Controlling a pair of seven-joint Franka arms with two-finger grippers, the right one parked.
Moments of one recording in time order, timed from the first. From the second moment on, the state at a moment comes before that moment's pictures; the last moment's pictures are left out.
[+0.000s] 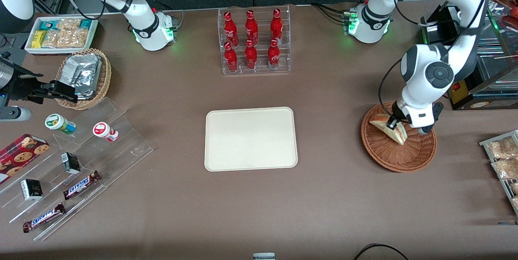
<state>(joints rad) -0.14 0.07 0.02 -2.28 0.10 2.28 -1.06</state>
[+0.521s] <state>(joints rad) -0.33 0.01 -0.02 -1.88 0.09 1.79 -1.06</state>
